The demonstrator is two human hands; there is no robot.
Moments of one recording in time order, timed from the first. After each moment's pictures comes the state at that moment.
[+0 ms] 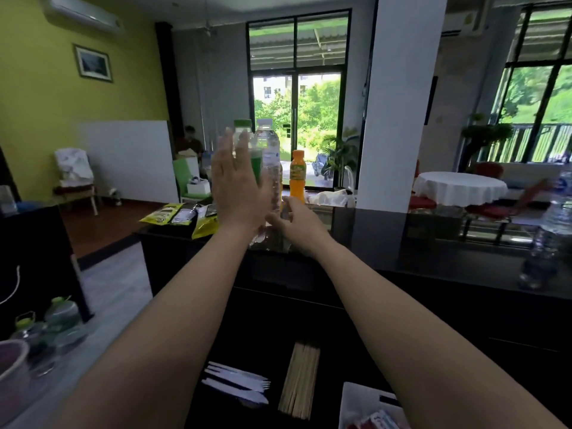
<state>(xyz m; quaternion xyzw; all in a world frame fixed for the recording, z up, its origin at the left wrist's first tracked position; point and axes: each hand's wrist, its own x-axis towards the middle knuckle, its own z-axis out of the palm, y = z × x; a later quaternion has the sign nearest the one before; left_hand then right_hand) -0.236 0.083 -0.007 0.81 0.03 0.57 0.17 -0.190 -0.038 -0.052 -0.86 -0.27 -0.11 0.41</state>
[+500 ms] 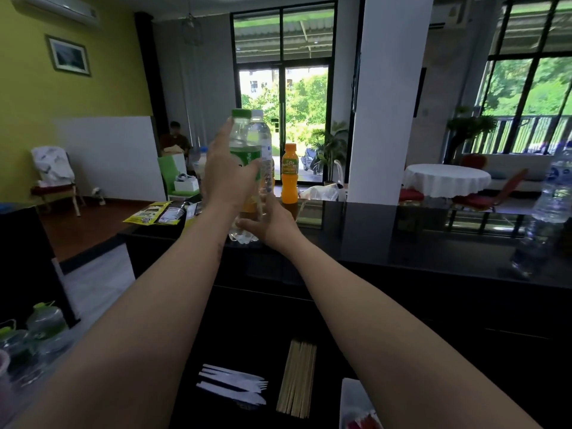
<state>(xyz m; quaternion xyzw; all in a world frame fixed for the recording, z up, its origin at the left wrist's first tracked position) -0.224 0.093 0.014 0.78 0.00 0.47 0.41 -0.182 0.003 -0.065 -0.83 -0.25 -0.06 0.50</state>
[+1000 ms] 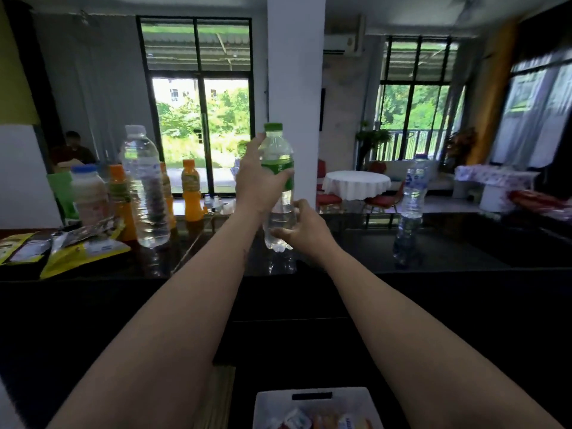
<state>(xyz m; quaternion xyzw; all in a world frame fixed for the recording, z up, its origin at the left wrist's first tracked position) -0.191 -0.114 0.024 0.74 -0.17 0.36 0.54 -0.194 -0.228 -0.047 -0.88 -0.10 -0.19 0.43</state>
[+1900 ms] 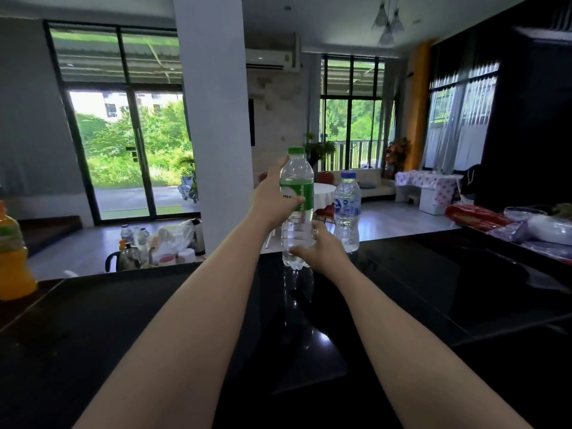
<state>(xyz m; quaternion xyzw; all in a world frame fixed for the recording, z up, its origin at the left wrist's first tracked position) -0.035 -0.344 0.030 0.79 -0.29 0.16 0.52 -0.063 -0.465 -0.055 -0.88 0.06 -0.22 0.41</state>
